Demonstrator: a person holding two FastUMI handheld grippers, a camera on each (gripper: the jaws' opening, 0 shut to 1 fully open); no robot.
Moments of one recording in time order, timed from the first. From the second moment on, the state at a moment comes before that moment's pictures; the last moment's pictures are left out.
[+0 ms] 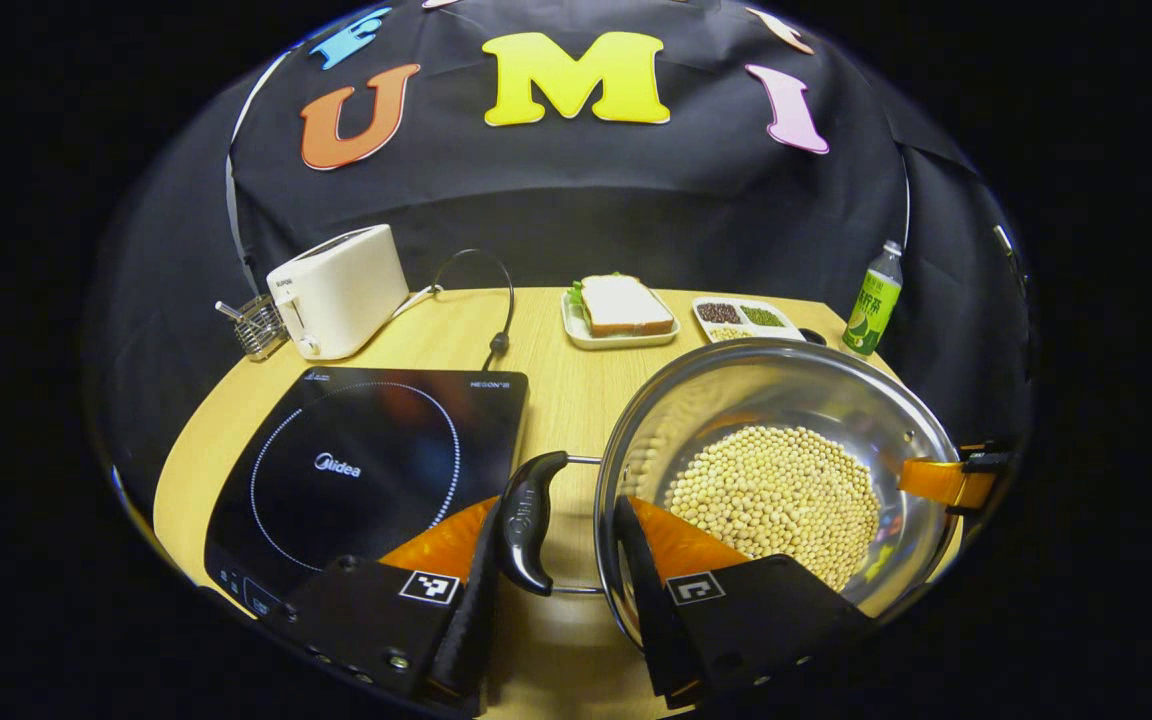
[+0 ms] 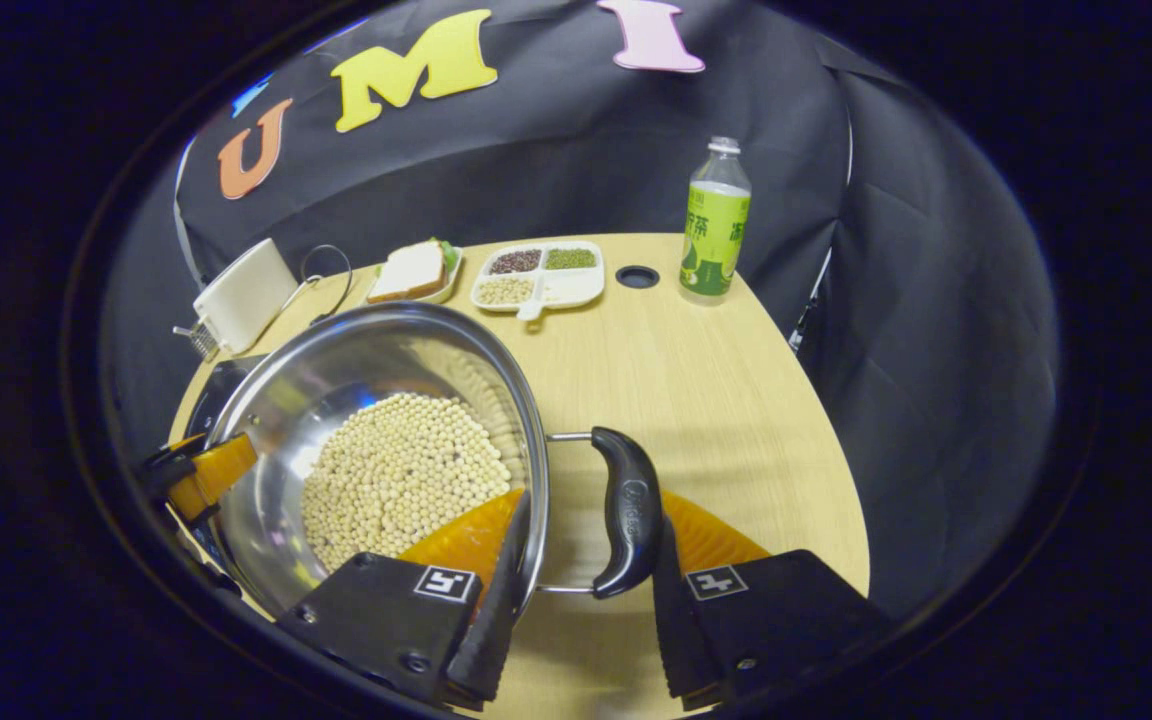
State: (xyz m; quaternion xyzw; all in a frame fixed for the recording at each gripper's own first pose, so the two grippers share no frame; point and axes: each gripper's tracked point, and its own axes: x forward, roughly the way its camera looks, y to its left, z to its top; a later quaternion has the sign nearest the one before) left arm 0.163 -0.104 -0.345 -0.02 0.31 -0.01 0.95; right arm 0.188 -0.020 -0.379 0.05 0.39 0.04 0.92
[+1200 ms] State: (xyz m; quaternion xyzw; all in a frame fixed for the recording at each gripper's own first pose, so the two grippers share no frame) left arm 0.147 0.072 -0.288 -0.03 0.30 0.04 0.95; right arm 0.174 0.156 -0.305 0.08 0.38 0.08 0.92
